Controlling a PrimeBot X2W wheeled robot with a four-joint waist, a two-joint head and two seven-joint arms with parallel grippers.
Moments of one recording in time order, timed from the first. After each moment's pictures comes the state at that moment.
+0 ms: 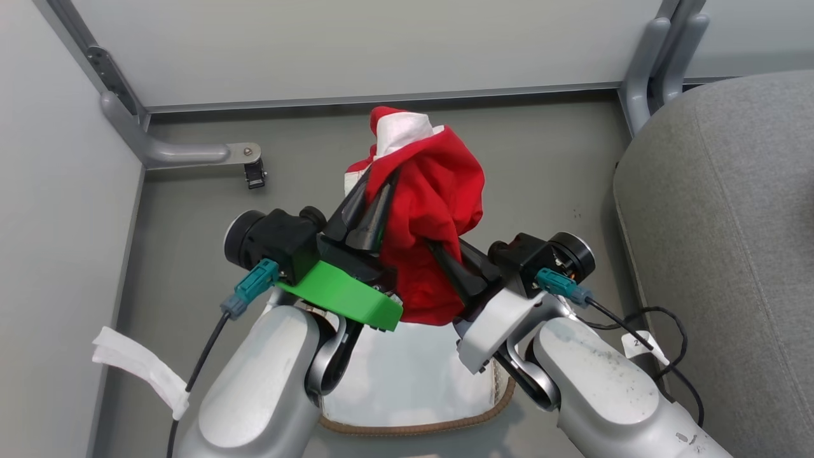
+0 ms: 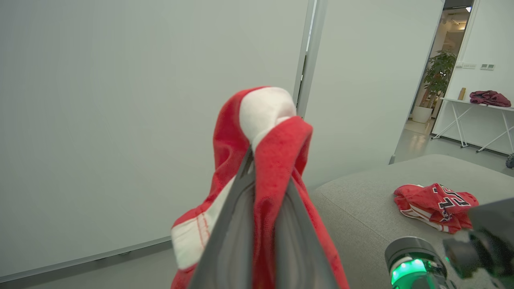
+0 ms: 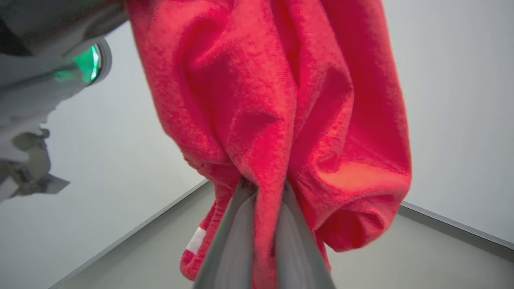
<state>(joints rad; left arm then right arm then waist) -0.49 0.06 -0.53 0.23 -0.43 -0.13 -0.26 -0.56 -0.05 0.64 0.46 0.34 0.13 -0.26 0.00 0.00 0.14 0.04</state>
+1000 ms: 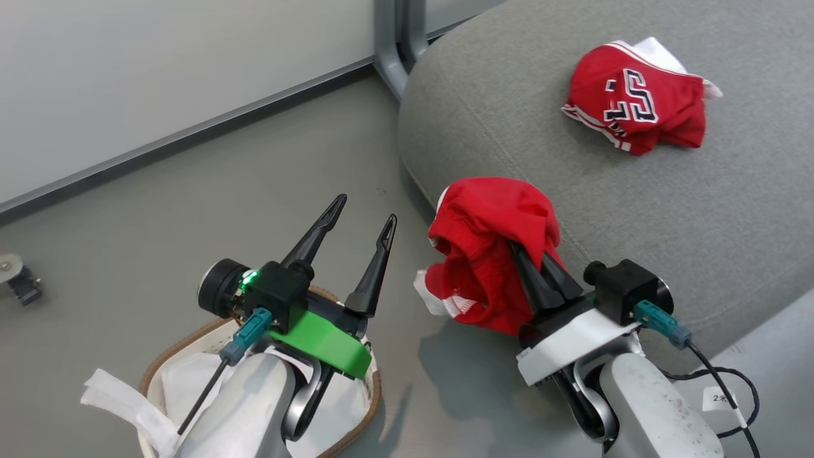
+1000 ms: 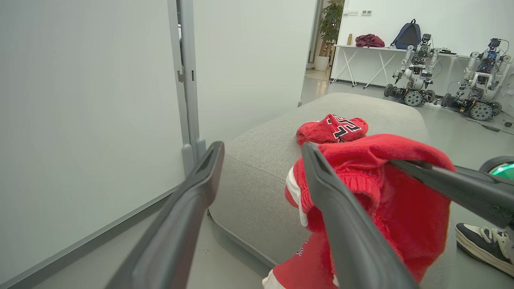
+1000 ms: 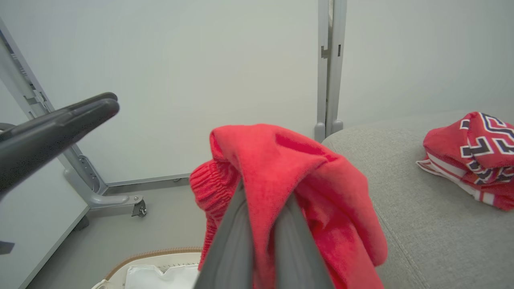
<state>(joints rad) -0.37 0.14 -0.52 0.24 -0.32 -0.13 -0.26 -0.31 -0.05 0.36 0.24 0.30 0.13 -0.26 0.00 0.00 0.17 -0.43</state>
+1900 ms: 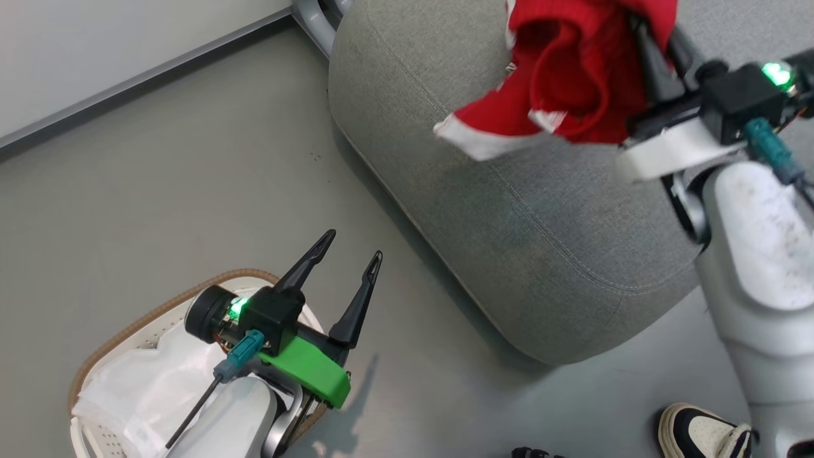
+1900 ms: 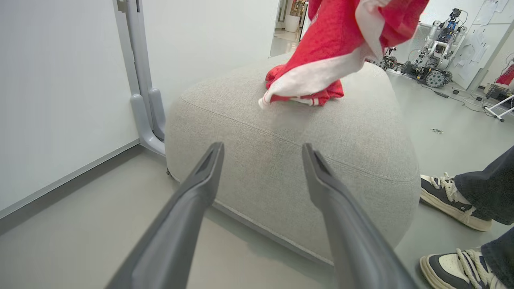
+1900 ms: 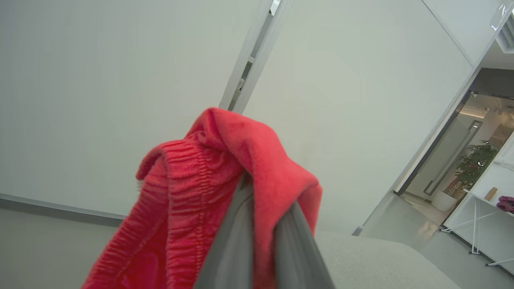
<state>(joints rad) -0.35 0.22 -0.58 0.28 -0.35 -0.13 -0.26 -0.71 -0.17 0.15 0.25 -0.03 0.13 -0.26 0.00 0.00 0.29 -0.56</state>
